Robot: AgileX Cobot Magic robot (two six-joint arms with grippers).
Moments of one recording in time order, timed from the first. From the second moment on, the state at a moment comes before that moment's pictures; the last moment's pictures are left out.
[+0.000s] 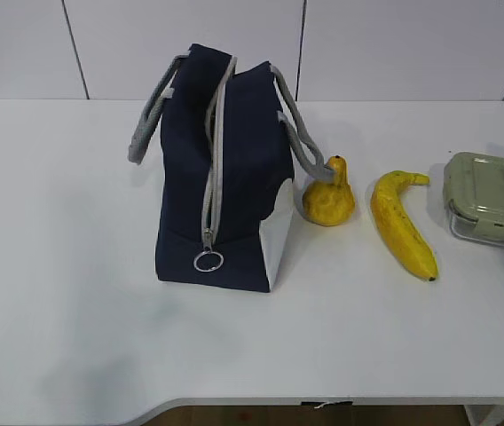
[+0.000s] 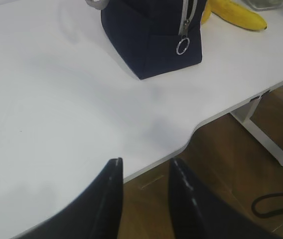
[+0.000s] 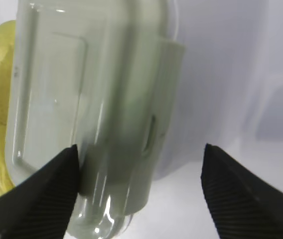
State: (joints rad) left arm -0.19 0.02 -0.53 -0.32 1.12 0.28; right arm -0.56 2.06 -1.43 0.76 1.04 -0.77
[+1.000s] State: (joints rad) left arm -0.19 0.02 -0.53 -0.32 1.12 0.28; right arm -0.57 2.10 -1.47 0.86 1.11 -0.78
